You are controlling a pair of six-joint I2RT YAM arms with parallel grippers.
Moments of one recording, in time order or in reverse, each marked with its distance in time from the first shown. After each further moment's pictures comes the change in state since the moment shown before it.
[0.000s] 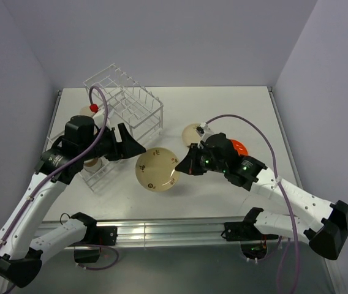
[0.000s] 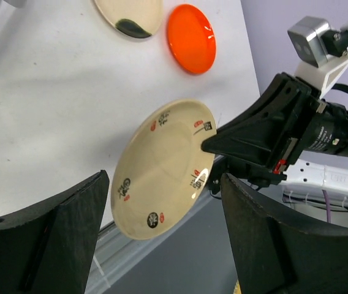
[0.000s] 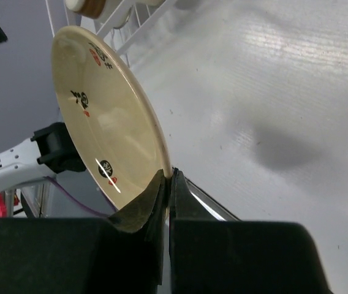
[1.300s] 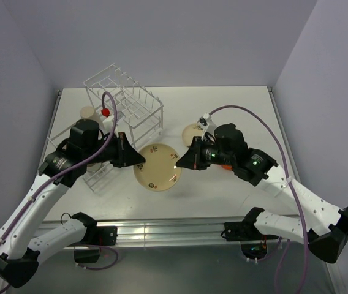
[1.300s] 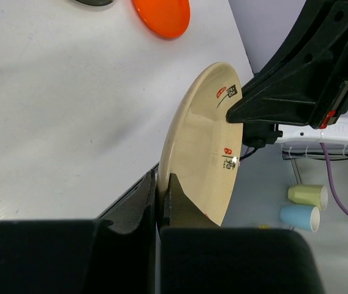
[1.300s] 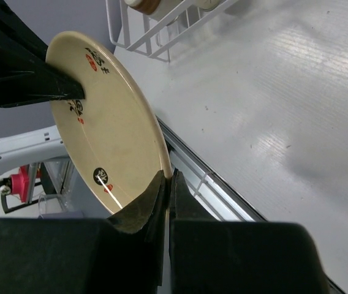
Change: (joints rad) left arm -0.062 -0.015 -0.046 0.025 0.110 0.073; right arm -0.050 -0.020 0.138 -0.099 -0.155 -0.050
